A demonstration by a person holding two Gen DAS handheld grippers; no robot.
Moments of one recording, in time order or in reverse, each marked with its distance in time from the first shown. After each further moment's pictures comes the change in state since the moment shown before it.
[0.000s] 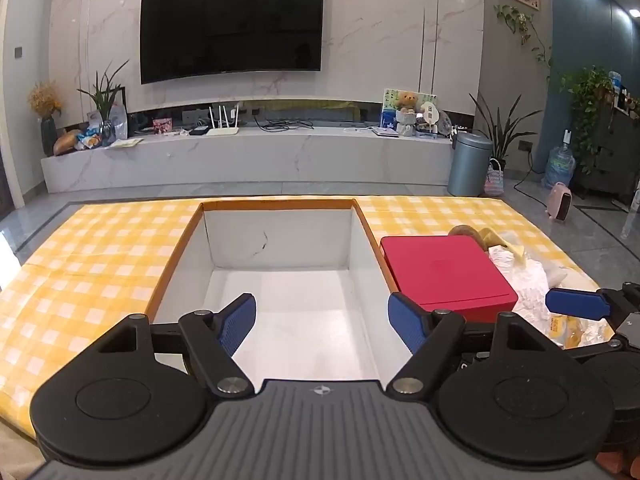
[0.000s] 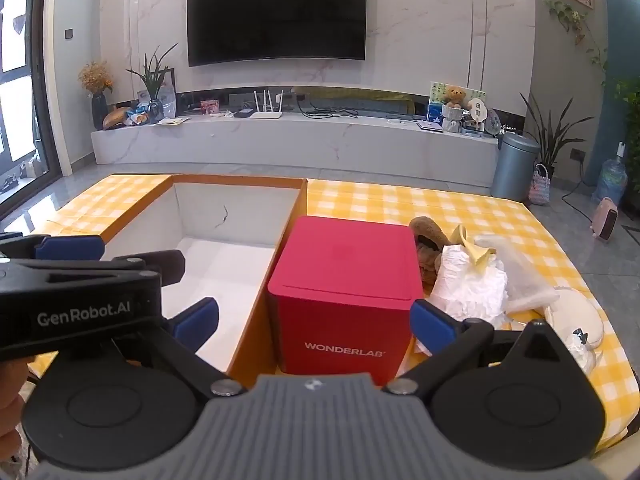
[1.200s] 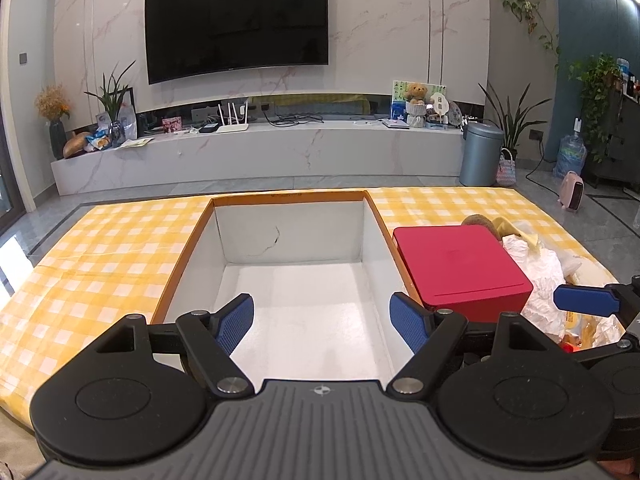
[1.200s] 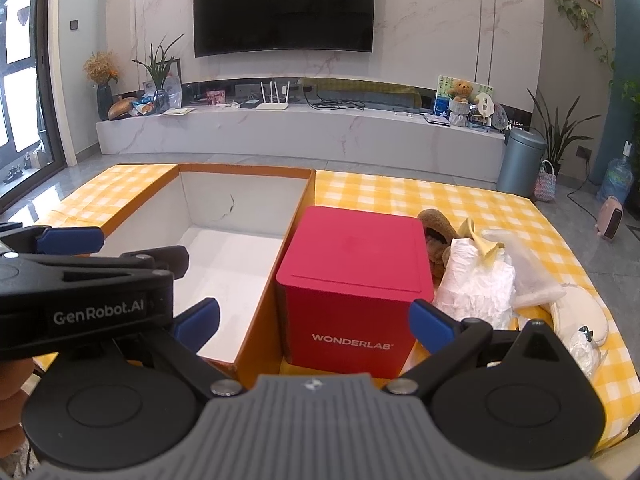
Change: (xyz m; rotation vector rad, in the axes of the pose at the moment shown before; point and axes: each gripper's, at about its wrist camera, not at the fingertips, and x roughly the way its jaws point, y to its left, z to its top) left arm 0.005 -0.003 -0.005 0.025 0.025 0.044; right arm 0.010 0.002 -0.003 -0.017 0.029 0.016
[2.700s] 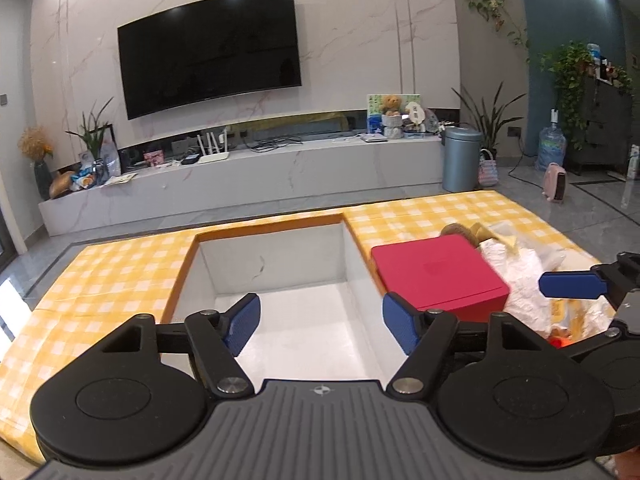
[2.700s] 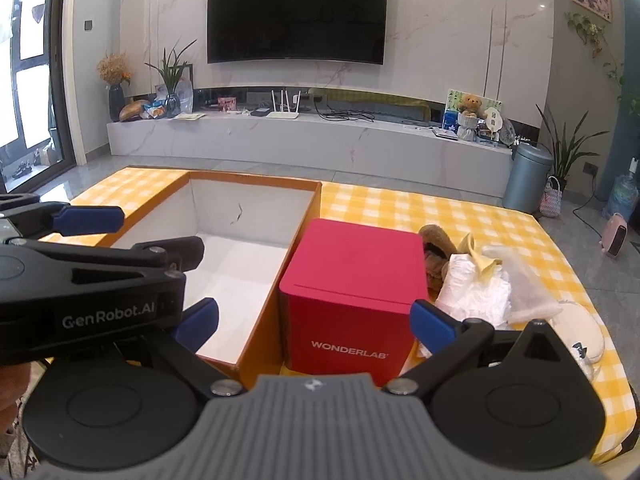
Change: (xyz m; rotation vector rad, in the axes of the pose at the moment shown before) left arm -0.019 -0.014 0.011 0.104 -0.066 -0.043; right arm -0.015 -0.005 0.004 -0.035 -0.035 0.015
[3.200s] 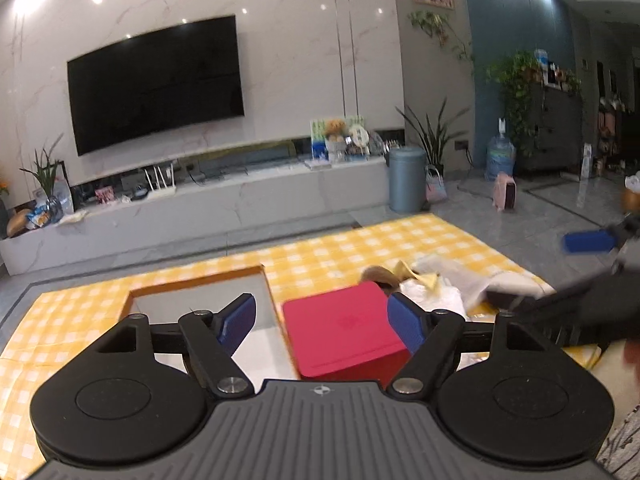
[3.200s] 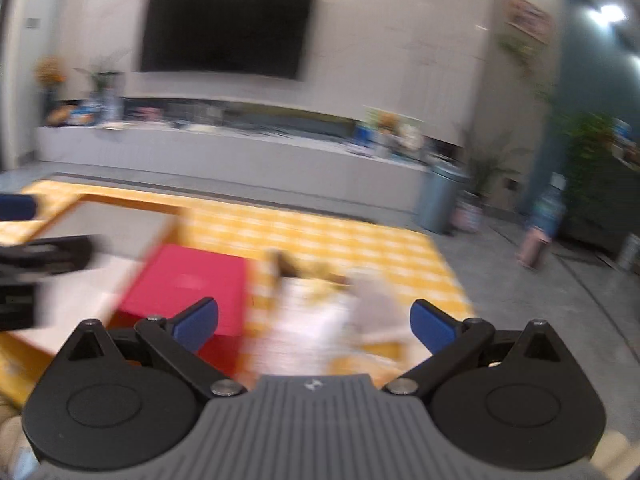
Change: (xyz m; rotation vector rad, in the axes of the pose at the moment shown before) left arm -0.005 -0.055 0.036 0.072 -0.049 -0.138; right arm -0.040 -0.109 0.018 0.007 -0.016 -0.294
